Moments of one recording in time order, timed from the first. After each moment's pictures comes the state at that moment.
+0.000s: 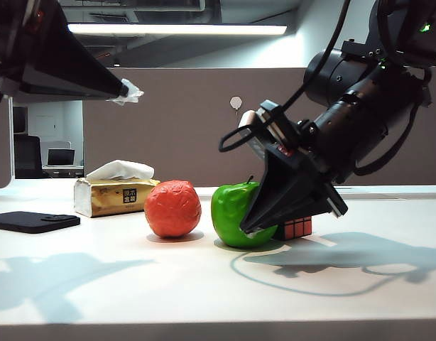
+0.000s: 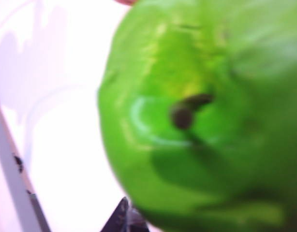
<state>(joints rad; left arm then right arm) -0.50 0.88 0.40 0.19 0.44 -0.08 0.47 1.70 0.95 -0.32 -0.70 0.03</state>
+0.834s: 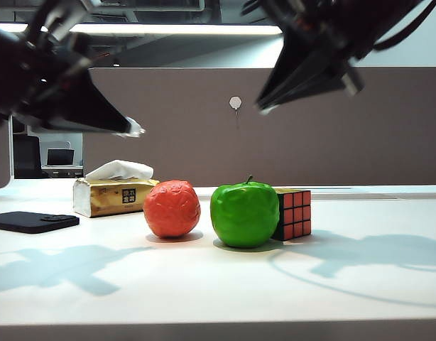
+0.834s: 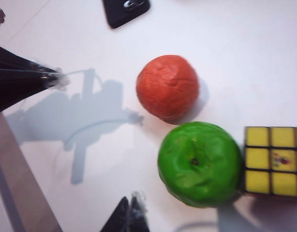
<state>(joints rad) -0.49 1.10 0.40 0.40 0.26 0.01 0.47 1.34 1.03 -0.45 -0.52 -0.01</state>
